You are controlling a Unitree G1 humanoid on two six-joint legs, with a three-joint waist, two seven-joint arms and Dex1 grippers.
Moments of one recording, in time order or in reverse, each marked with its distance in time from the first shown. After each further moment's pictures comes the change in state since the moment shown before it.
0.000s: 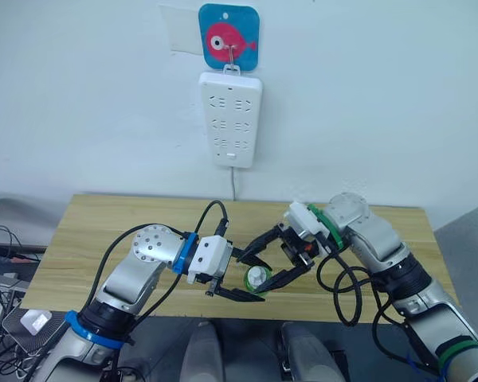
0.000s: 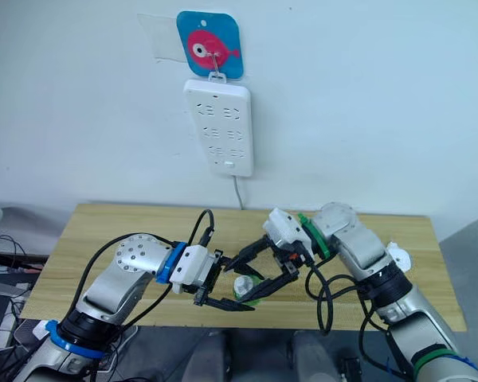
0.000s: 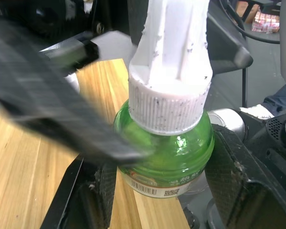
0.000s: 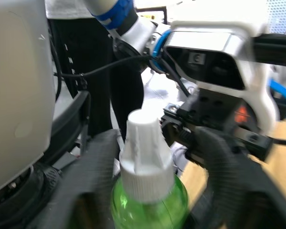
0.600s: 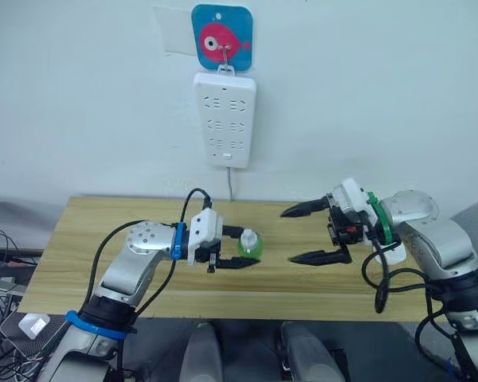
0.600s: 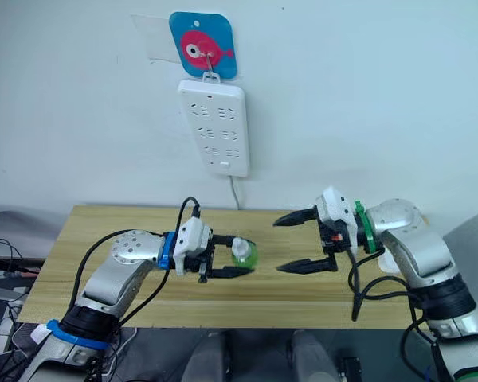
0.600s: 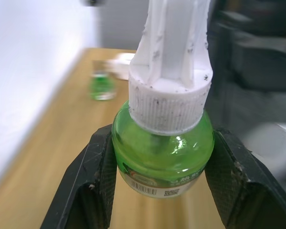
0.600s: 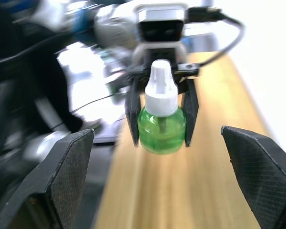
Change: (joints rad) left arm -0.025 -0.062 0.109 0.116 0.007 0.111 0.246; right arm 0.193 -0.186 -0.242 -0.232 0.020 0.167 -0.357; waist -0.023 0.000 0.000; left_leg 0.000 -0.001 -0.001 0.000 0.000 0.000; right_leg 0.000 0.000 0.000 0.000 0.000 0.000
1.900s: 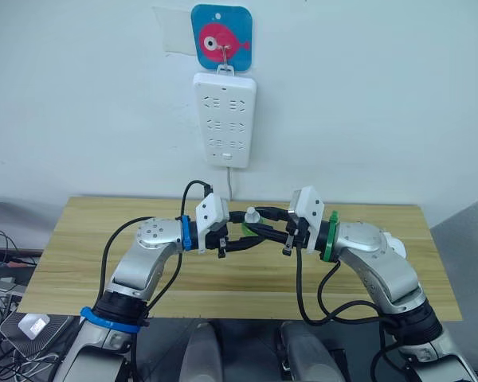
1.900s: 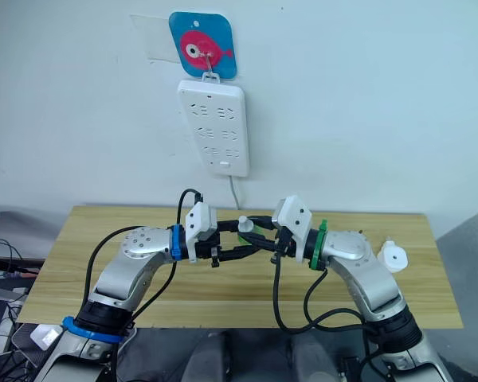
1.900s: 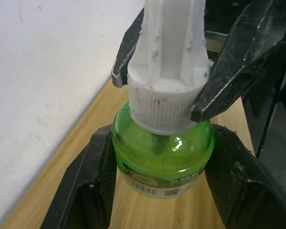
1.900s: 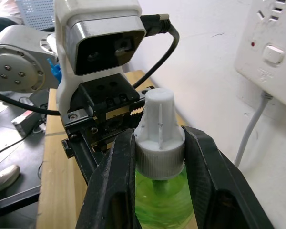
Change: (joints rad) left arm -0.024 -0.068 0.011 0.019 0.043 0.047 0.076; right arm 0.086 0.278 0.089 -0.063 -0.186 -0.005 -0.362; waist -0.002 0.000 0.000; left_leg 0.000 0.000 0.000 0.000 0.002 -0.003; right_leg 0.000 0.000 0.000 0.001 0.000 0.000
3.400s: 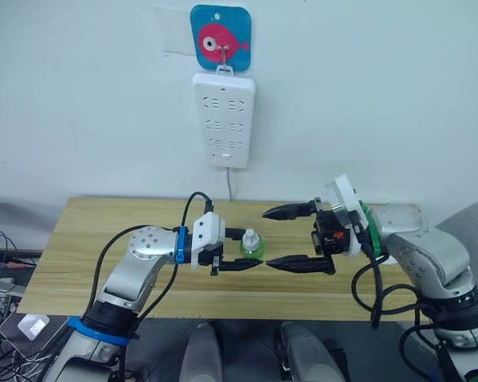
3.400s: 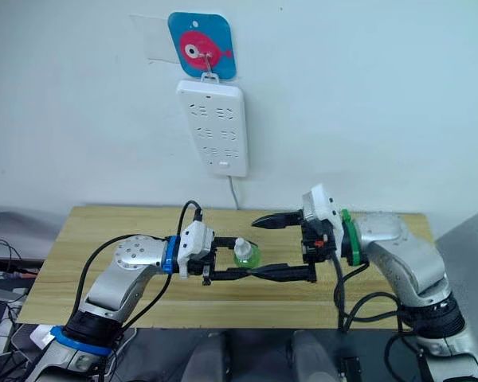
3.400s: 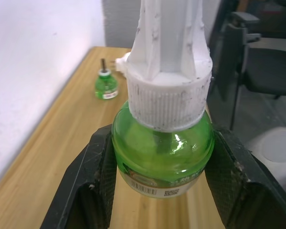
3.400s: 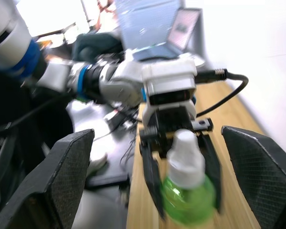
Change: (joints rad) left arm 0.063 0.060 -0.025 -0.040 -0.020 -0.074 -0.080; right arm -0.044 -0.158 -0.124 -0.137 0.348 0.233 0.223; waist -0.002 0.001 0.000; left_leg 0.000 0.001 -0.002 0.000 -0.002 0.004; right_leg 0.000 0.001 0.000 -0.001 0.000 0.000
